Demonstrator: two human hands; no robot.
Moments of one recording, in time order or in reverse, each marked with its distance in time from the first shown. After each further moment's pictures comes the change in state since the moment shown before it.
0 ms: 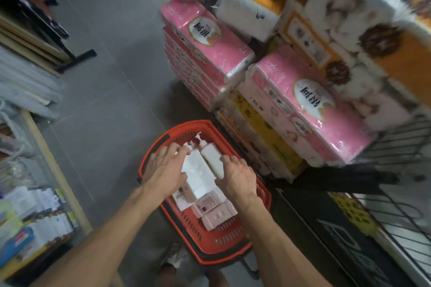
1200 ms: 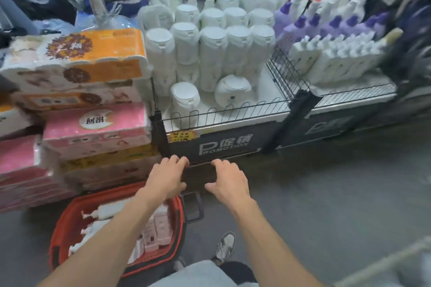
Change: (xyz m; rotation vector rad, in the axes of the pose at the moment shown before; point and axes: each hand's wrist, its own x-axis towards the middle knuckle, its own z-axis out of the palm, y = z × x) left_hand -0.208 0.315 -0.054 0.490 -0.227 1.068; right_hand -0.439 0.077 -0.065 0.499 0.416 0.966
